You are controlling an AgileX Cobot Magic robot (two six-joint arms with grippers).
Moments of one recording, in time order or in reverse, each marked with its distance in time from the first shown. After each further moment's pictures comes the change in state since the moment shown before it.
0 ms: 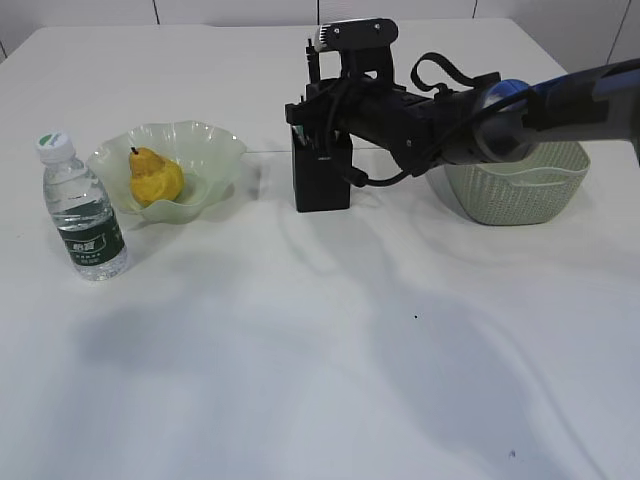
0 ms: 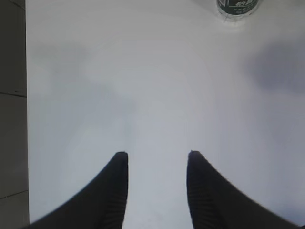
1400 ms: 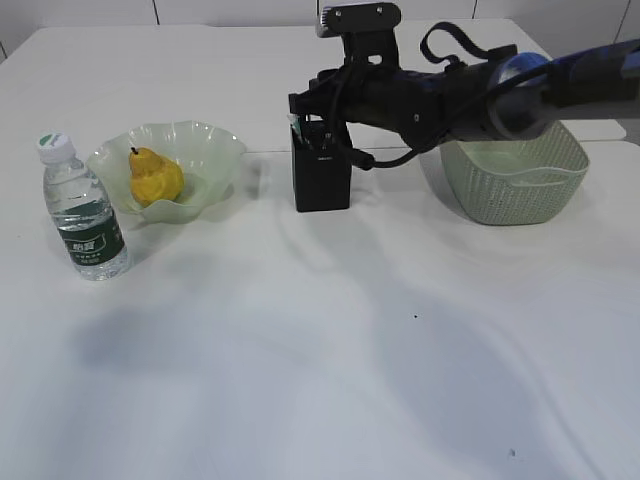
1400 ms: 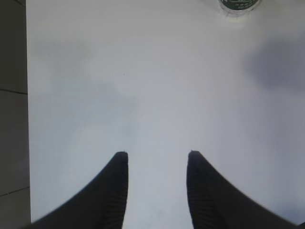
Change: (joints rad) left arm 0.000 0.000 0.000 0.002 0.015 0.000; right arm -0.001 -0.056 -0.002 -0.002 0.136 0.002
